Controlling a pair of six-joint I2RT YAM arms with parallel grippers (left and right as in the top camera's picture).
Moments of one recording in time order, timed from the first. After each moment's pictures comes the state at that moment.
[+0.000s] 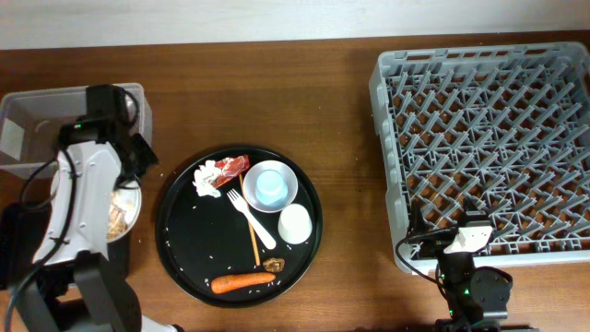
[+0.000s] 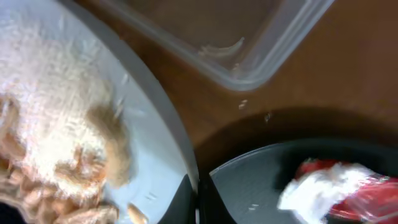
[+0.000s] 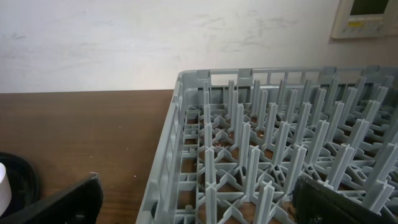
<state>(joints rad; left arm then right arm) 0.19 1.69 1.38 -0.97 -0.18 -0.44 -0.01 0.01 0.01 -0.07 -0.05 0.04</state>
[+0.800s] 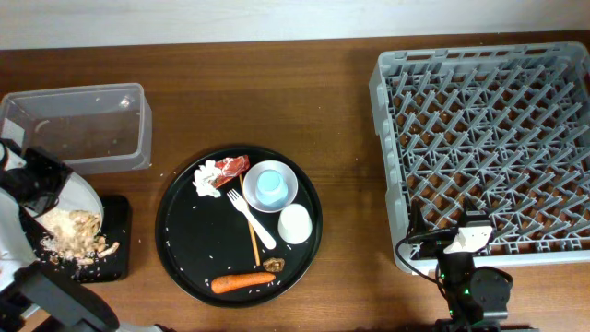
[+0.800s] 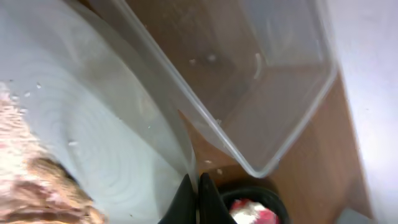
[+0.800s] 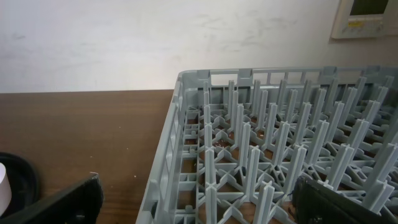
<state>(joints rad) 0.72 1.69 1.38 -0.83 0.45 -0.38 -0.01 0.01 0.01 -0.07 -0.05 0.04</state>
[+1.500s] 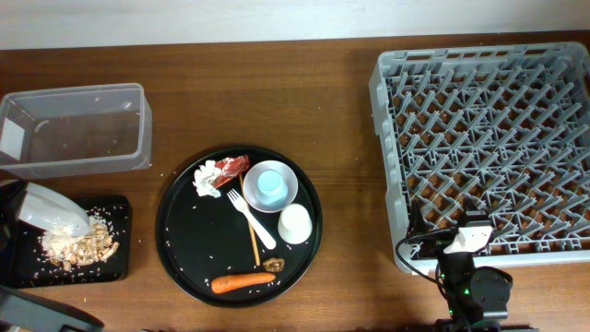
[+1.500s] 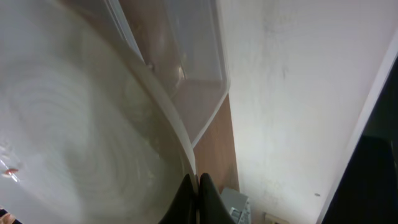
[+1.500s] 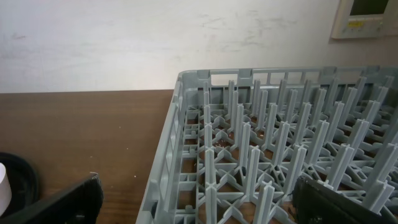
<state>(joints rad) 1.07 1.69 1.39 -0.90 0.98 -0.36 -0.01 0.01 0.01 -0.07 -0.05 0.04</state>
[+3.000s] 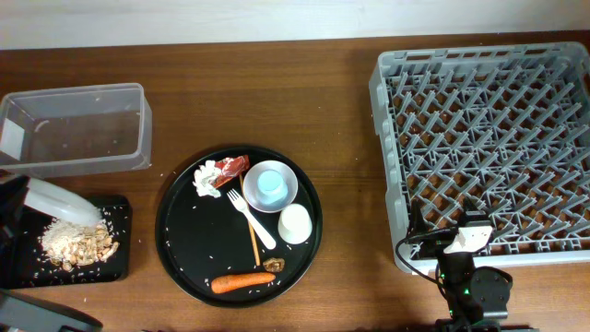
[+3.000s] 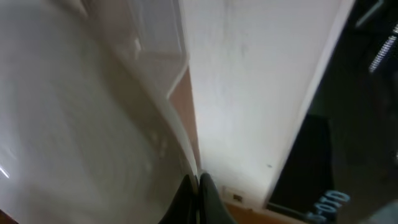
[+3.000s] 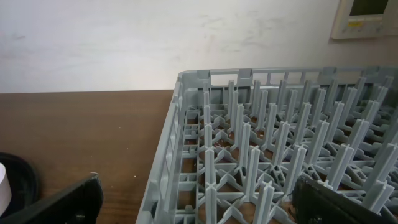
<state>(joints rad) 1.10 1.69 1.40 -1.02 1.18 -0.32 -0.01 0.01 0.01 -0.07 -0.05 0.04</state>
